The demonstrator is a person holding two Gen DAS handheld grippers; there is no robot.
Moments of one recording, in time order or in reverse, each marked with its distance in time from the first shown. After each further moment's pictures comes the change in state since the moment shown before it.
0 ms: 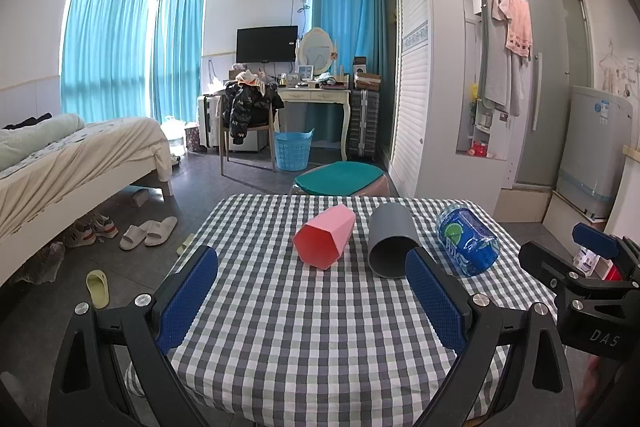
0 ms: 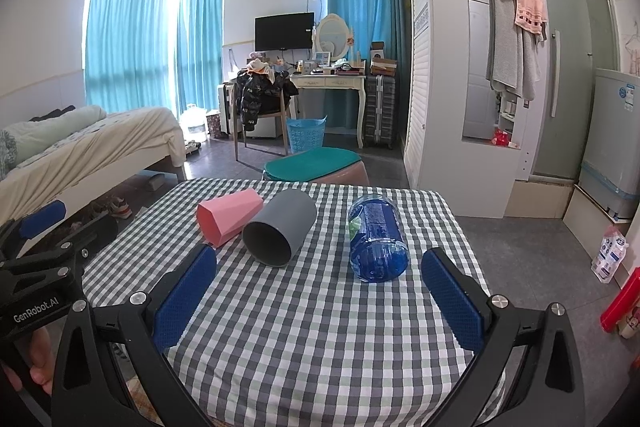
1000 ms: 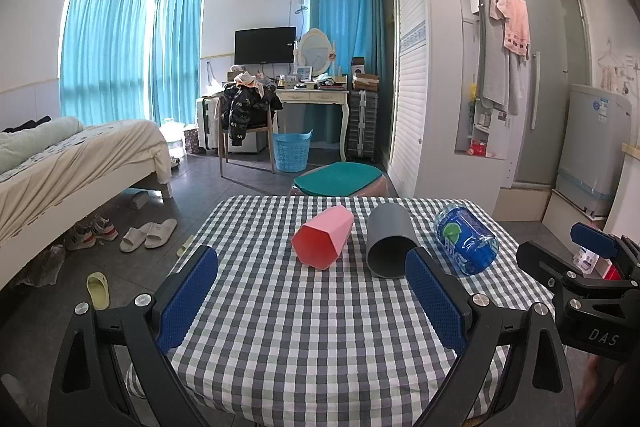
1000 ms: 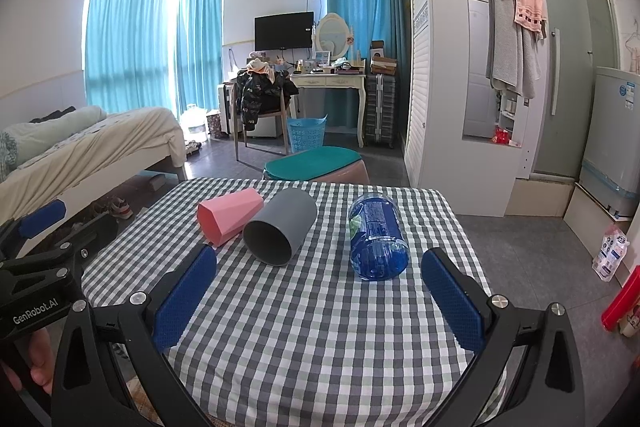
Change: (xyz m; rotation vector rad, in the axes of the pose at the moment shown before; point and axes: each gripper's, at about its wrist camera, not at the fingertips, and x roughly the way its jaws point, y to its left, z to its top) left arm -0.001 0.000 0.002 0.004 0.000 0.001; right arm 0.001 0.005 -0.003 0.002 0.003 0.001
